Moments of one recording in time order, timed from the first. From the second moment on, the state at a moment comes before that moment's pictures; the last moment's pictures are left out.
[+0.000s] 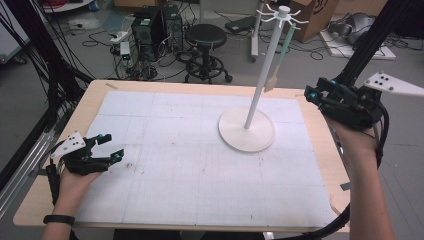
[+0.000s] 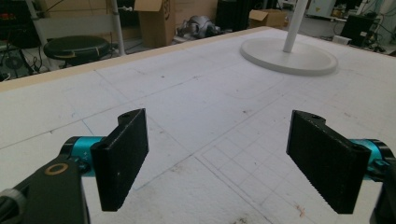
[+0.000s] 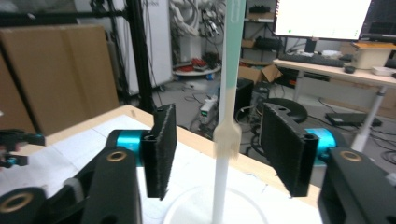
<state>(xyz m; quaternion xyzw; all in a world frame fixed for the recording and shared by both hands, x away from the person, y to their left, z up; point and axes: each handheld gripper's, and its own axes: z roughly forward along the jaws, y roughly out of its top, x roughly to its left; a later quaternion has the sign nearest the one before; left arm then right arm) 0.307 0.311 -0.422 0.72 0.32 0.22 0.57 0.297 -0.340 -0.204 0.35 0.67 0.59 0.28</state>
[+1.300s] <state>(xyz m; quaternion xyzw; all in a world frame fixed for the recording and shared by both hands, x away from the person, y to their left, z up) 0.303 0.317 -0.425 0.72 0.33 0.23 0.57 0.276 -0.341 -0.412 0.40 0.70 0.55 0.23</state>
